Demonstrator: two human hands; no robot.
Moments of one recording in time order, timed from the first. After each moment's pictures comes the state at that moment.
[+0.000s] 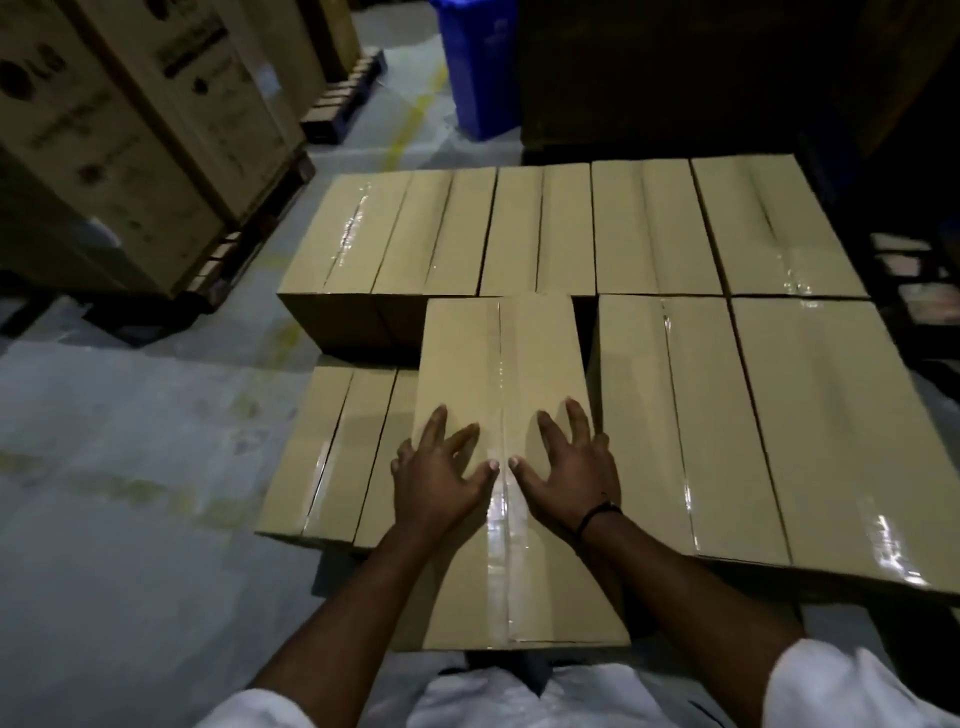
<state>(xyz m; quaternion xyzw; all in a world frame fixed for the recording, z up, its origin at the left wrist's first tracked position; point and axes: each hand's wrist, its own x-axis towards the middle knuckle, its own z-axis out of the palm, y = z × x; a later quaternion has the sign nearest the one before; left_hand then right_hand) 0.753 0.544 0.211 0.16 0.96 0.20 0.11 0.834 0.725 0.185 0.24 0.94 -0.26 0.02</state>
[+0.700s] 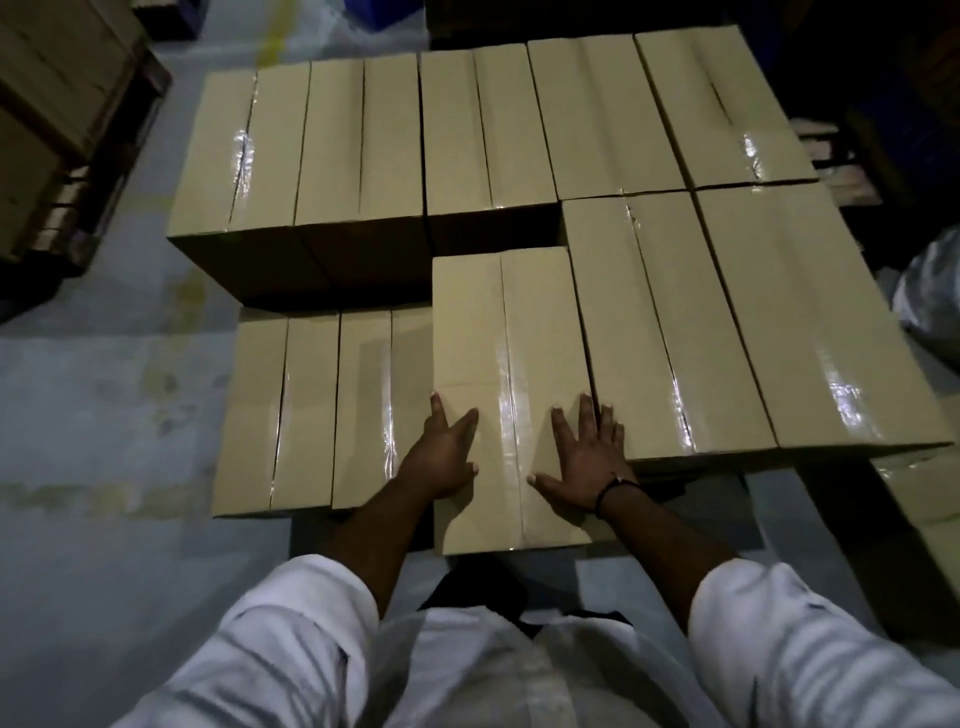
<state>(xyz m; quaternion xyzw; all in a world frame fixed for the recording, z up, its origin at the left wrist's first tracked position) 0.722 0.519 0.102 0.31 0.87 0.12 0.37 0.879 0.715 0.086 0.24 0.92 -0.16 0.28</state>
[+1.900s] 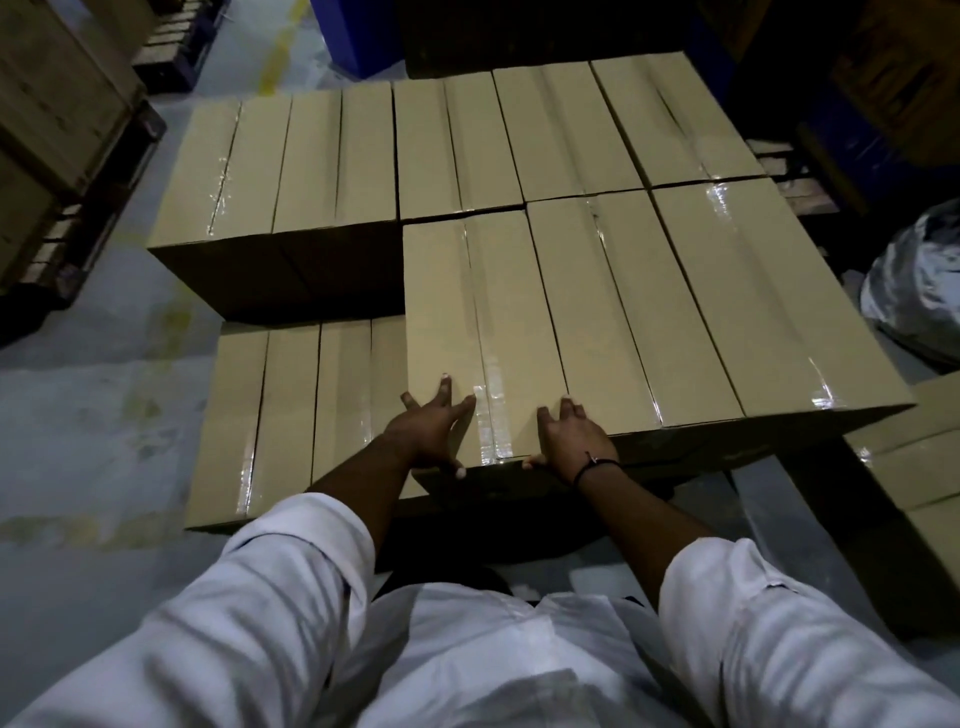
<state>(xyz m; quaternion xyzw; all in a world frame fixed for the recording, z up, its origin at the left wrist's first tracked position) 0.713 0.545 0.094 0.41 0.82 -0.05 0.40 0.891 0.718 0.088 0.23 0.93 -0.12 0.25</state>
